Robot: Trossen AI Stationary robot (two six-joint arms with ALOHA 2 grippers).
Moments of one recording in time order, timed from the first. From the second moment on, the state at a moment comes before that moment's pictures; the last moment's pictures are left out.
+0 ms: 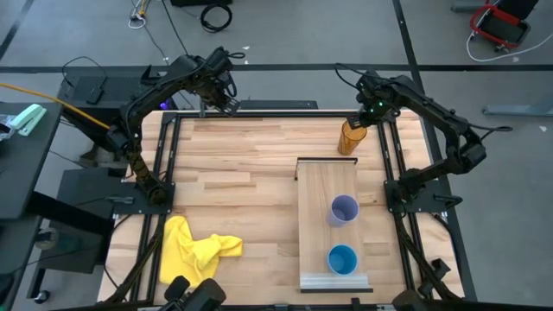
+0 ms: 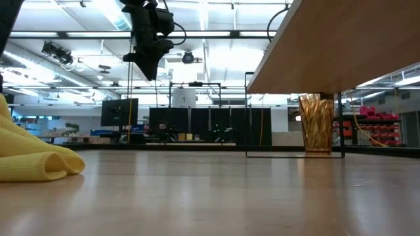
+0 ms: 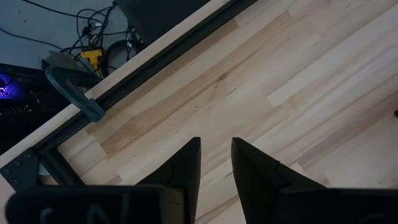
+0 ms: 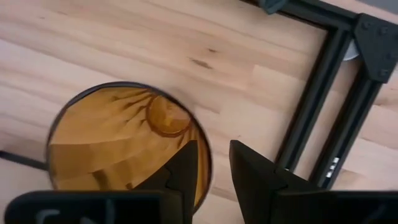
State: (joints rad) left arm 0.79 1.73 1.79 -1.30 -0.04 -0.14; right arm -0.97 1.38 1.24 -1.24 0.01 0.31
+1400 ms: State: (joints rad) left arm 0.79 1.73 1.79 -1.30 -0.04 -0.15; right arm -0.97 1.41 1.24 -1.24 -0.04 0.31
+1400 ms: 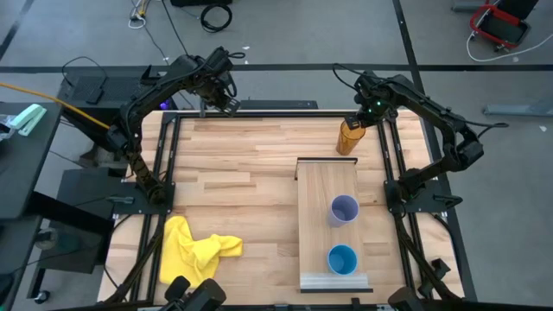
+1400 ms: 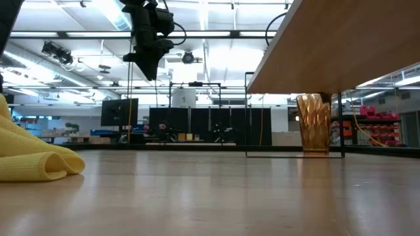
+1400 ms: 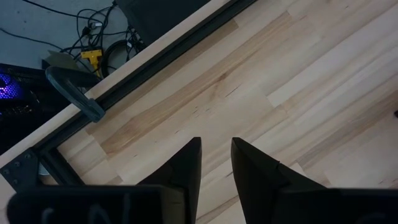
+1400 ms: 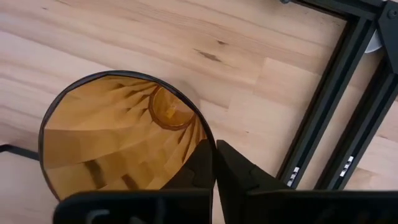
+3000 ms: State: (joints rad) left arm 0.79 1.73 1.79 -1.30 -0.04 -0.15; right arm -0.23 1.28 2.05 -1.57 -0.02 0.74
